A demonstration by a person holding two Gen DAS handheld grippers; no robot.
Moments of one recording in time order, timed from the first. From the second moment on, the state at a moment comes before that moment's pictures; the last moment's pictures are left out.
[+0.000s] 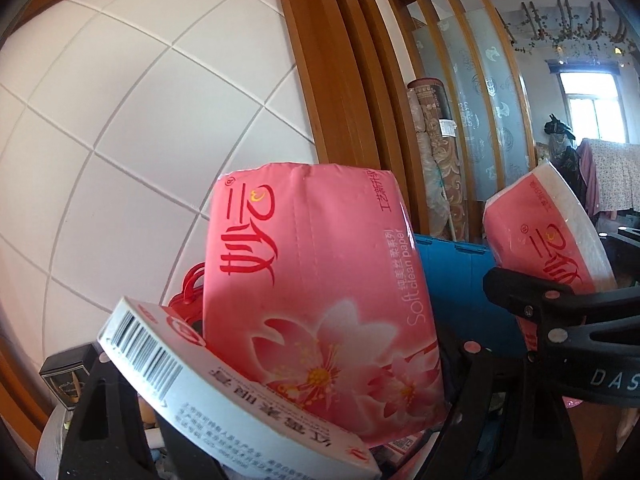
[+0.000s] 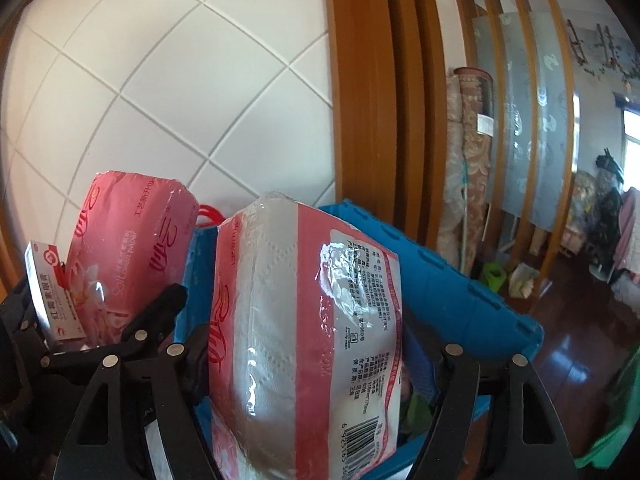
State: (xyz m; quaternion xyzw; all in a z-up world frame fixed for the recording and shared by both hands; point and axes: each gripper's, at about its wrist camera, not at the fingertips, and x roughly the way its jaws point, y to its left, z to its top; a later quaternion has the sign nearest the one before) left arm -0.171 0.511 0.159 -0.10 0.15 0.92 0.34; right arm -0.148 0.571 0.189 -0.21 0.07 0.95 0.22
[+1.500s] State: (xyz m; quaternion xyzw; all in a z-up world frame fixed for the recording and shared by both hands) left arm -0.193 0.481 0.157 -0.12 0.09 0.94 0.30; right arm -0.135 0.610 0.188 -0.19 0.10 0.95 0.24
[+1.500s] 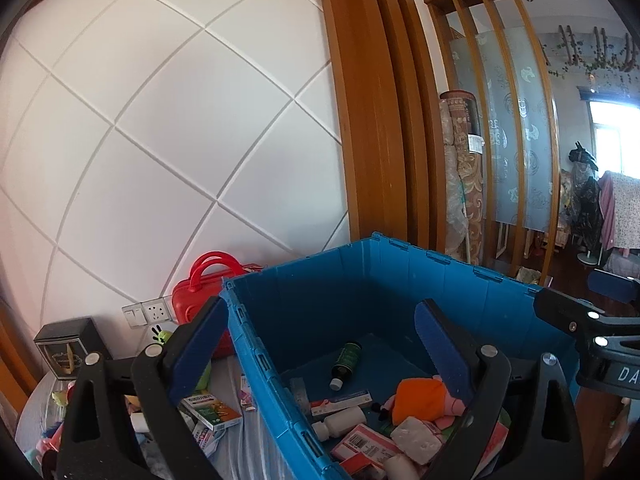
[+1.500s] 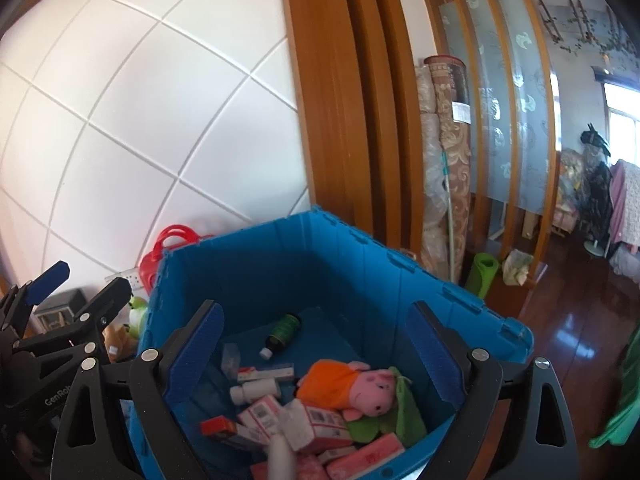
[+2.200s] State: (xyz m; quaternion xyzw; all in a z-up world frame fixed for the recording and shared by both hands) left arm -0.208 0.298 0.138 -0.13 0.05 0.97 0.18; right arm -0.174 0.454 0.179 -0.20 0.05 0.97 0.11
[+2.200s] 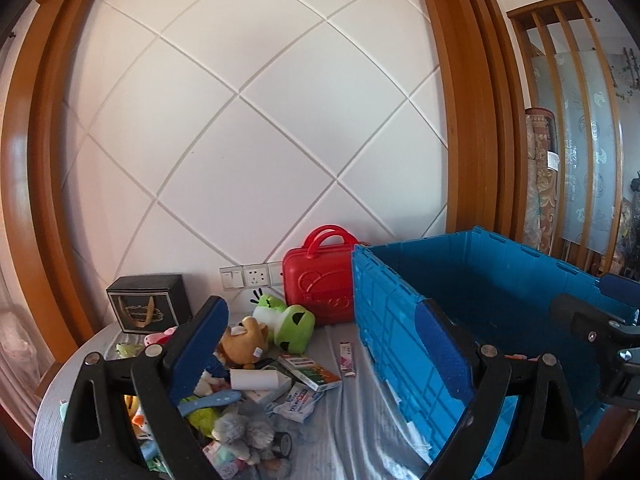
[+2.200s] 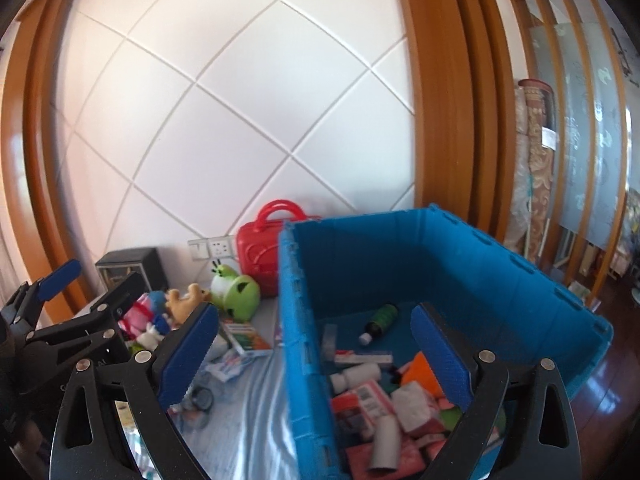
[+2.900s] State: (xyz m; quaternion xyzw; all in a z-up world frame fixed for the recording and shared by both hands) left arm -0.188 0.184 0.130 -0.10 0.06 0.98 0.14; right arm -0.158 0.334 0.158 -0.18 0.07 0.98 0.11
